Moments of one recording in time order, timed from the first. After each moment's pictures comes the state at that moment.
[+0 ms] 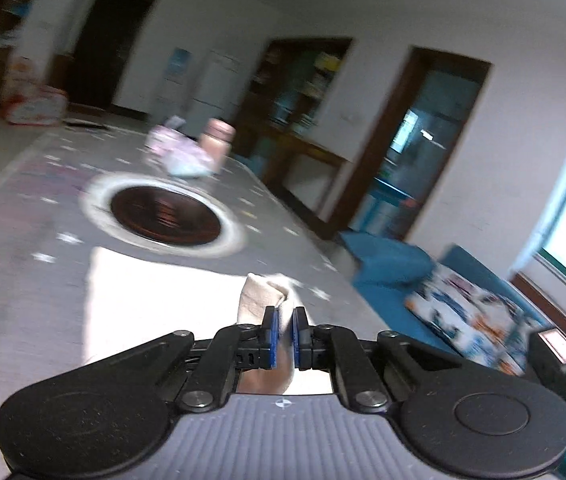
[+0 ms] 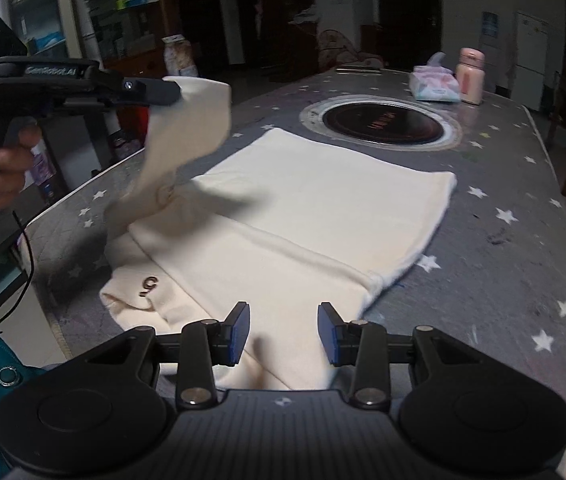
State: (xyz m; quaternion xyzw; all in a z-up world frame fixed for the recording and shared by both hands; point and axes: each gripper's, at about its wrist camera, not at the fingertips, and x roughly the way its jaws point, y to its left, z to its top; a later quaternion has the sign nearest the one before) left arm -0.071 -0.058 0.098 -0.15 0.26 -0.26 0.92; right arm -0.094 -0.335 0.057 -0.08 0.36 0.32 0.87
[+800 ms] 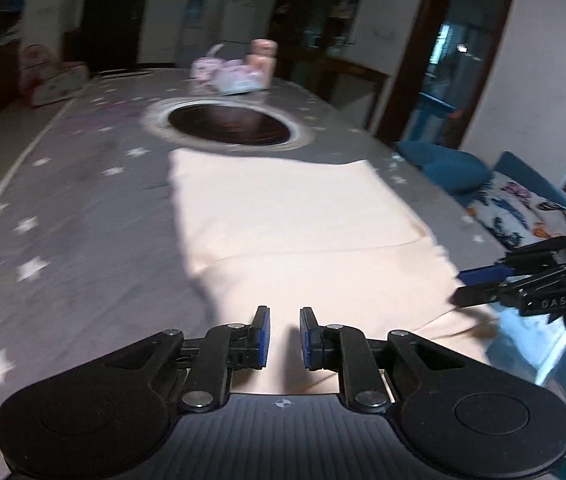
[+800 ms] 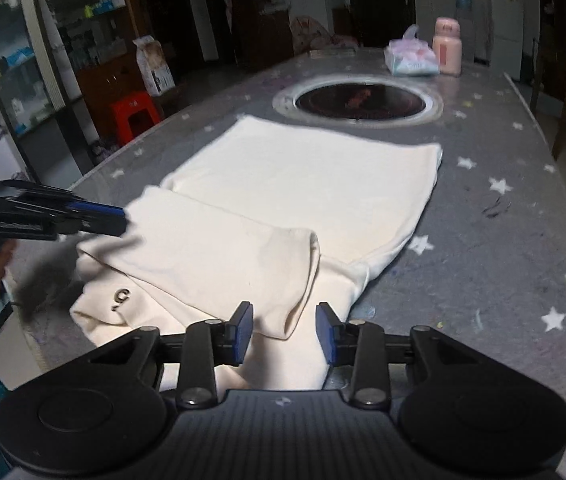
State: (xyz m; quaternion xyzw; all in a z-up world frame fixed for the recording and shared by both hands) left arm -0.097 -0.007 0.033 -0.05 0.36 -0.18 0.91; right arm -0.067 -0.323 0.039 -0.05 0.40 0.30 0.86
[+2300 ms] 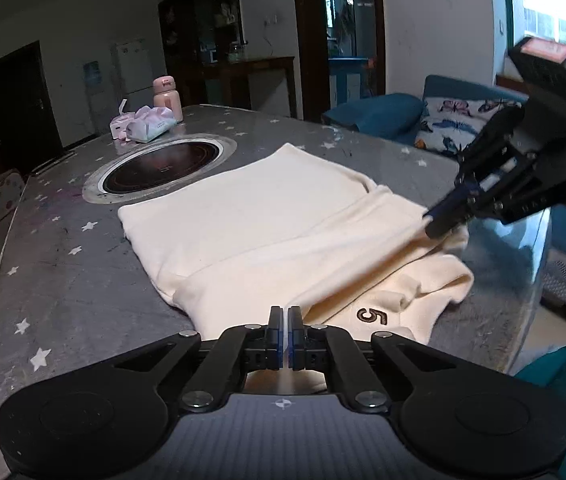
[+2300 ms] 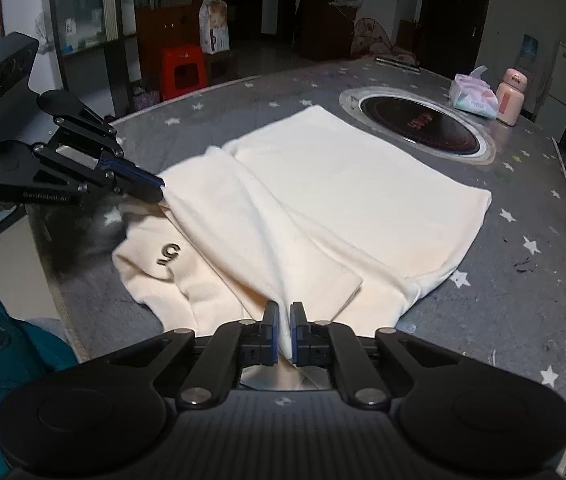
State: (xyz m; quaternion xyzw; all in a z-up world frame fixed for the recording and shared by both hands) left arm -0.129 -0.025 0.037 0.13 0.30 -0.29 0.90; right arm -0.107 -0.291 0.054 -0.18 0.37 0.36 0.84
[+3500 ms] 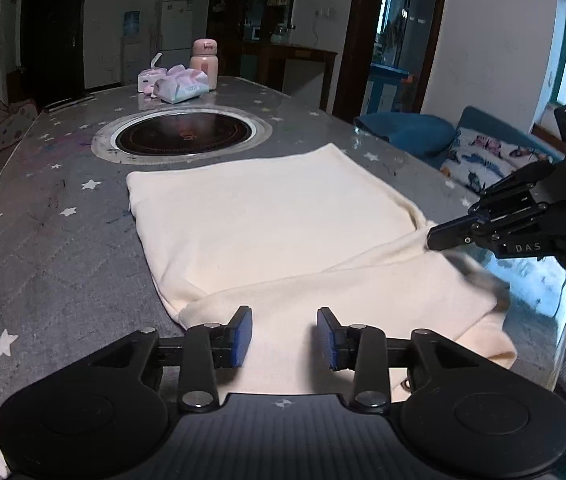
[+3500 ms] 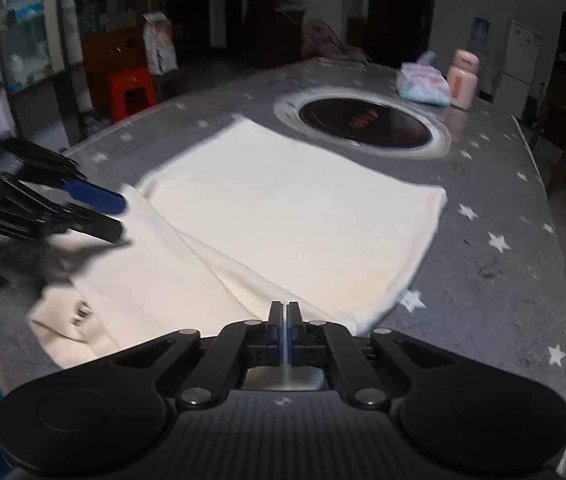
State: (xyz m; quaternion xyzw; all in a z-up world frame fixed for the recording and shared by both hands) left arm -0.067 -0.028 0.029 0.04 0.34 -0.25 0.90; right arm -0.051 -0.300 0.042 -0.14 0.37 0.28 0.87
